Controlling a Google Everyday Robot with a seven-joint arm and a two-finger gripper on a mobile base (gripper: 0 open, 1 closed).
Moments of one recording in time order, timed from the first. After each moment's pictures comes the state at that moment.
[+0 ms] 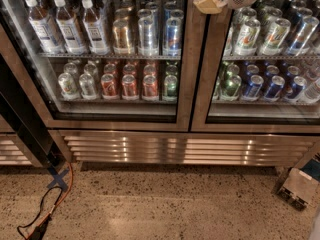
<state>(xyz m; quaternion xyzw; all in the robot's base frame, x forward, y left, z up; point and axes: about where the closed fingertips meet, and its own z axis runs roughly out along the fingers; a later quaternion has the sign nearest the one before) 0.713 -0.111 1.016 -0.56 0.68 0.06 0.48</state>
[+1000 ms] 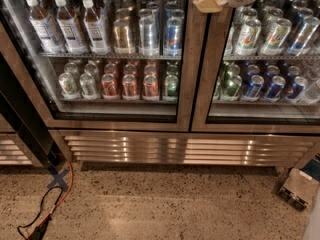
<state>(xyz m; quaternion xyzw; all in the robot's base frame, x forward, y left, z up) 0.717 -0.110 1.021 -0.56 0.67 0.06 0.49</state>
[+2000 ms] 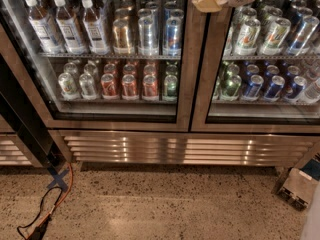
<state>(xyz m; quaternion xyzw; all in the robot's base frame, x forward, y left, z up) 0.715 -0.109 1.023 -0.56 0.66 0.07 0.49</state>
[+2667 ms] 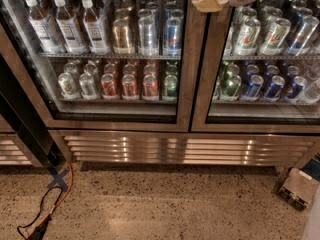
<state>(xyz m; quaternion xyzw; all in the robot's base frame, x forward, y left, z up) 0.715 -0.109 1.025 -0.56 0.66 0.07 0.49</state>
